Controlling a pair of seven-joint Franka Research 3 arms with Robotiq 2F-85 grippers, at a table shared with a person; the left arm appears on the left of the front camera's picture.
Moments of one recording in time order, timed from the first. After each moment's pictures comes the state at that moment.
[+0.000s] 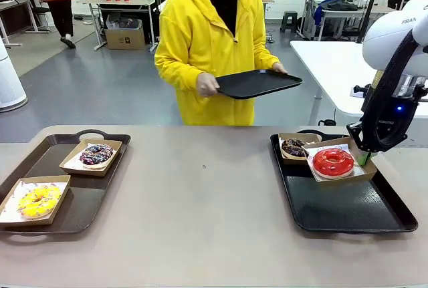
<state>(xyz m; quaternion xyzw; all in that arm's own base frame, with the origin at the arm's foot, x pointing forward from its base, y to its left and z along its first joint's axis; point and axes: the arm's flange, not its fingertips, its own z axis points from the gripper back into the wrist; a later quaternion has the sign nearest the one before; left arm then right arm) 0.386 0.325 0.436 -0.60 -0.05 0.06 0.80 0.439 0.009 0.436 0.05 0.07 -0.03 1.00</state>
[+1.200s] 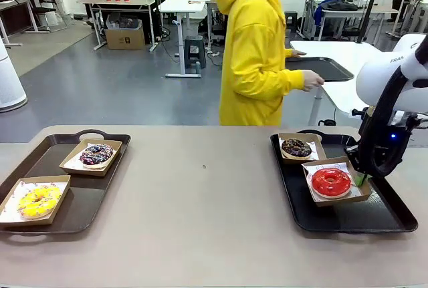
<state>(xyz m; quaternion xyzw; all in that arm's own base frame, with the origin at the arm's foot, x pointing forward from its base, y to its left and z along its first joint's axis) 0.386 0.325 0.436 -0.60 -0.05 0.06 0.80 0.431 0.000 0.370 0.04 0.05 -0.04 1.00</state>
